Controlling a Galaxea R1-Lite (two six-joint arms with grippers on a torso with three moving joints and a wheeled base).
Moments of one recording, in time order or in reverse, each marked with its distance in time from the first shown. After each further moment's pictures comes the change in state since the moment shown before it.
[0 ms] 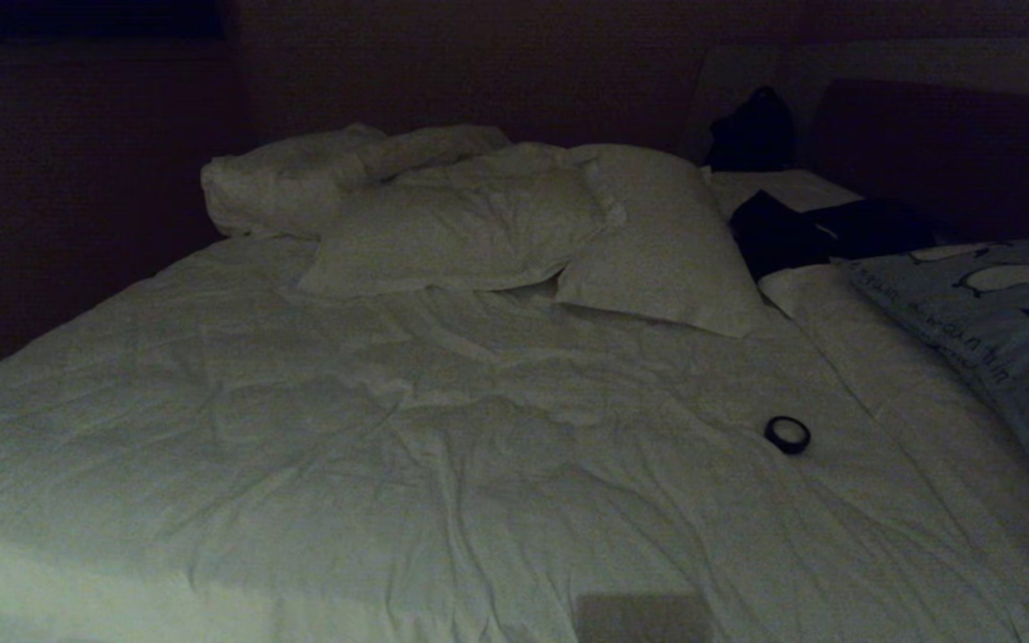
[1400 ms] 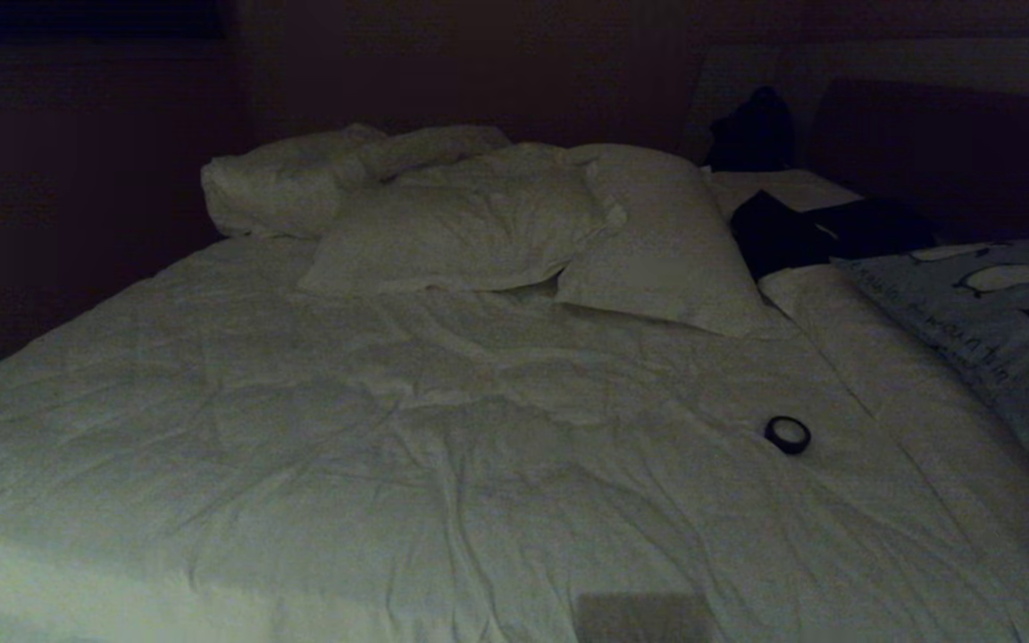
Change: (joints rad) left arm 0.000 0.000 0.000 0.000 0.000 0.000; right arm 0.000 -0.082 0.567 -0.563 -0.200 -0.365
